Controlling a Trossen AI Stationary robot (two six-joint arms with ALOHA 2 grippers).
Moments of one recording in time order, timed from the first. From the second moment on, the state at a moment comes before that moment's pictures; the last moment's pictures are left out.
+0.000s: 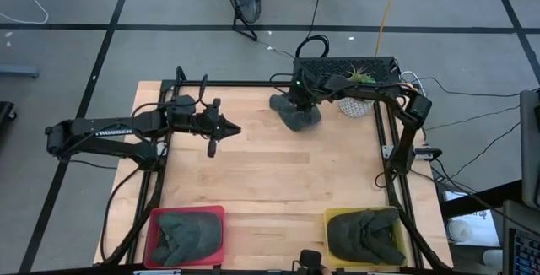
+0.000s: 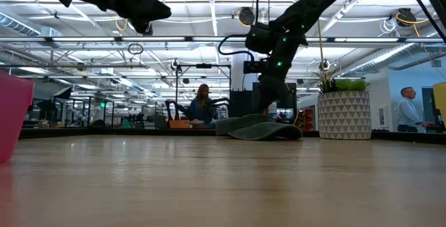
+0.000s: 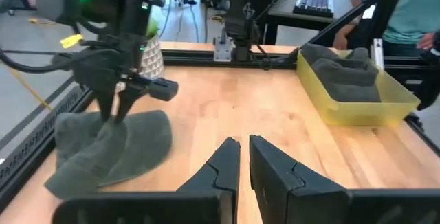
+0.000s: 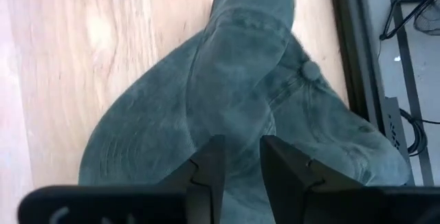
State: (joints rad) left arm 0.25 0.95 0.64 0.04 0.26 0.05; right arm -0.56 1.83 1.29 -0.53 0.00 -0.43
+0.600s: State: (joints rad) left arm 0.21 0.95 0.63 0.05 0.26 0.05; right arm -0.55 1.89 1.29 -0.52 0.05 -0.33
